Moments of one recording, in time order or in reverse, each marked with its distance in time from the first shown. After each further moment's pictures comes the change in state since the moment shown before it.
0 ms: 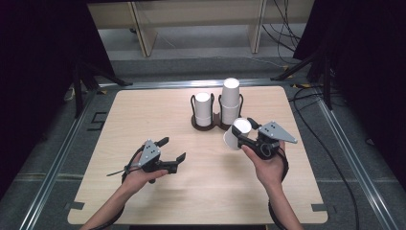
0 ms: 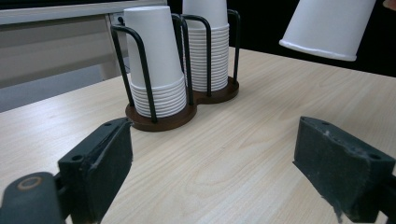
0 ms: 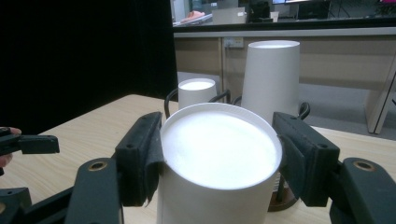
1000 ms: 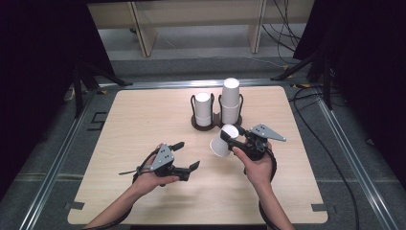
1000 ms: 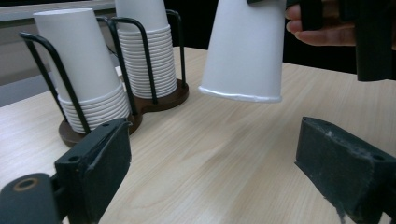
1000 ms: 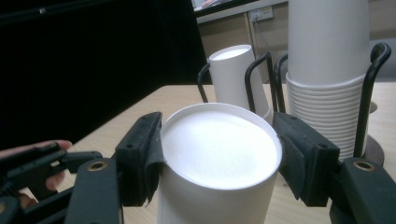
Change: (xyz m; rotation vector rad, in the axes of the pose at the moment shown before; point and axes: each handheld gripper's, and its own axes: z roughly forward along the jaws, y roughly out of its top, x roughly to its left) left arm -0.036 0.004 0.018 0.005 -0.149 0.029; right arm 0.005 -0.024 0.026 0.076 0.106 0.191
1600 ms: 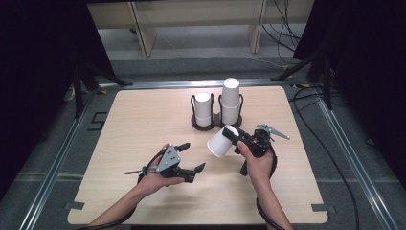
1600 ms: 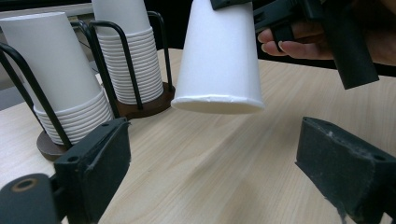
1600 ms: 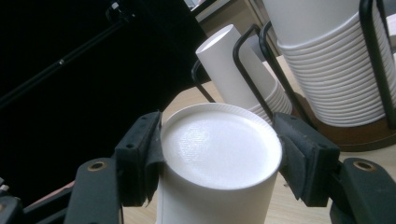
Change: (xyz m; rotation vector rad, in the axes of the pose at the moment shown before) left arm -0.007 0.000 0.013 -0.012 -0.029 0.011; right arm -0.025 -0.009 0.010 0.011 0.073 0.312
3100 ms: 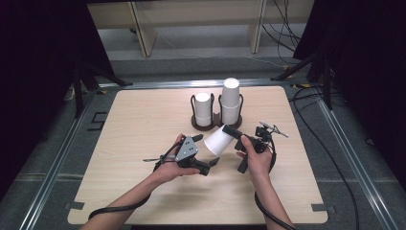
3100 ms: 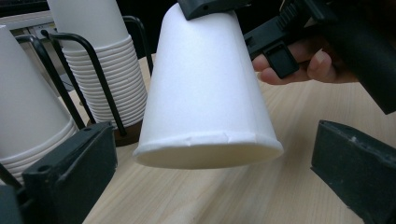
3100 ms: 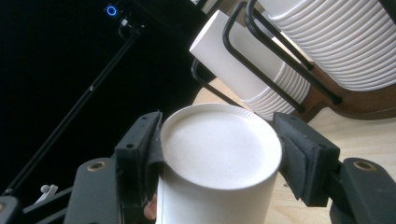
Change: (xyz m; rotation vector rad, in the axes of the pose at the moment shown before) left arm 0.000 0.012 0.053 0.023 -0.034 0.047; right arm -0.018 0.002 0.009 0.045 0.091 0.298
